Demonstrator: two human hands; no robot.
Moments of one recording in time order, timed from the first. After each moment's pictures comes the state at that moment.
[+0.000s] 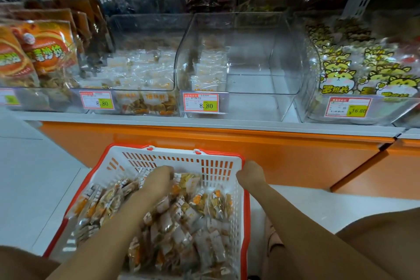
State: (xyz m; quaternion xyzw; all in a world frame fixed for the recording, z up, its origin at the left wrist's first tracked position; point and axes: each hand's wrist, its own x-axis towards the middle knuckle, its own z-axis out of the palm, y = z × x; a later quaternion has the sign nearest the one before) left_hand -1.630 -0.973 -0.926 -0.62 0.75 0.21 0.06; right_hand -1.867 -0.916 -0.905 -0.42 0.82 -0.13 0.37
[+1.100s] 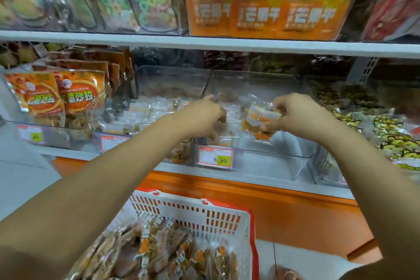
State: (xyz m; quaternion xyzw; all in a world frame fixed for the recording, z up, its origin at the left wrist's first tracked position) left_hand -1.730 -1.068 -0.668 -0.42 0.91 -0.03 0.03; right_hand -1.930 -0.990 -0.643 -0.69 0.70 -0.16 0.07
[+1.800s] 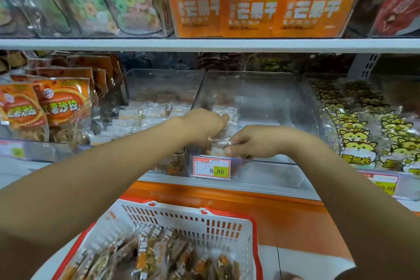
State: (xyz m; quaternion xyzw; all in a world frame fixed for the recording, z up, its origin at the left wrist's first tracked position) left_hand -1.750 -1.094 -0.682 -0.35 0.91 -0.12 0.16; right_hand -1.896 -1.028 -0.679 -0.76 0.58 0.02 0.29
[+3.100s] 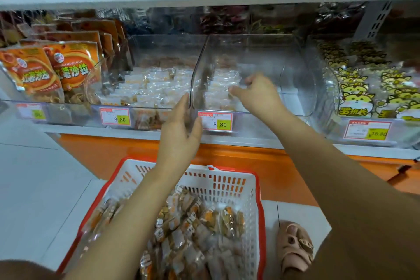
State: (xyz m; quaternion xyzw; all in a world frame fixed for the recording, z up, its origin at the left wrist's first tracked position) left_hand -1.680 -0.970 -0.750 -0.48 0.72 0.22 -0.46; right_hand -1.854 -0.998 -0.691 -0.55 0.73 -0.34 0.22
